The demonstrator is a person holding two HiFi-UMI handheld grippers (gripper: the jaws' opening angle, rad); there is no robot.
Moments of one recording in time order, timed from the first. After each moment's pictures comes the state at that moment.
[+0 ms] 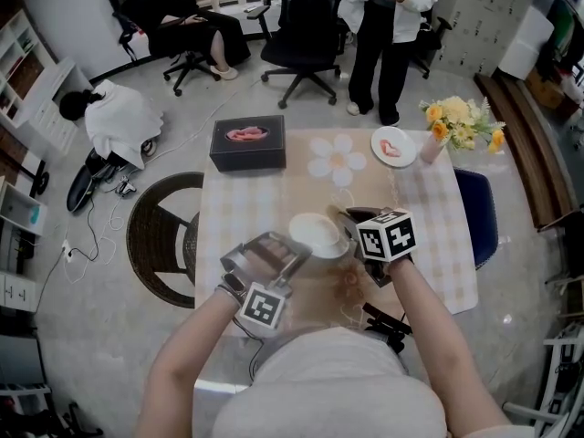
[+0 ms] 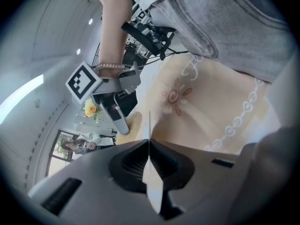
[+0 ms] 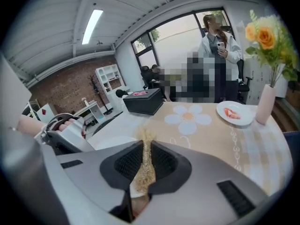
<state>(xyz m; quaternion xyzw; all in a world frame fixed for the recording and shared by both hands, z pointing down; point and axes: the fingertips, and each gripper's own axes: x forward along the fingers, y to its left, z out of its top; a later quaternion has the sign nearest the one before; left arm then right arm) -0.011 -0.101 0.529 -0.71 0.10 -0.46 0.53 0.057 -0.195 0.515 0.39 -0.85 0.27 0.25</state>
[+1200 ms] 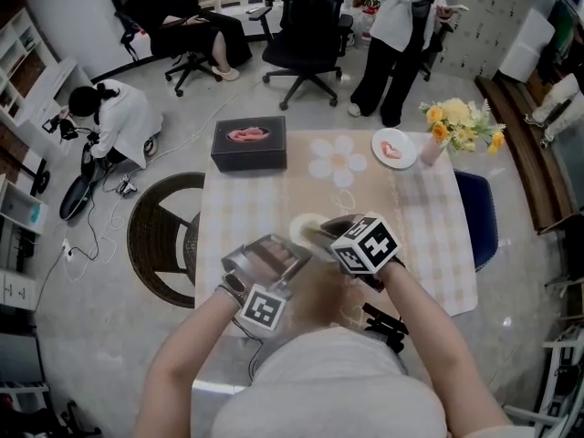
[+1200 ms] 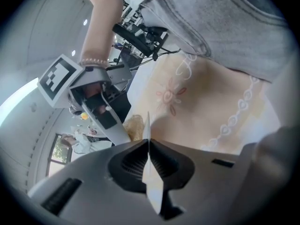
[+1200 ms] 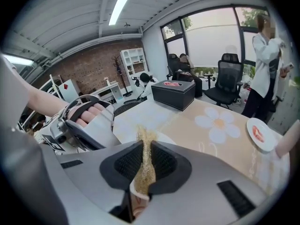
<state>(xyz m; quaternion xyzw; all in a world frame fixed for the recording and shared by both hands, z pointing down) -0.009 -0.098 0.532 -0.69 0.08 -0.47 0.55 -0.004 -0.153 0.510 0.25 -0.88 0.20 0.34</state>
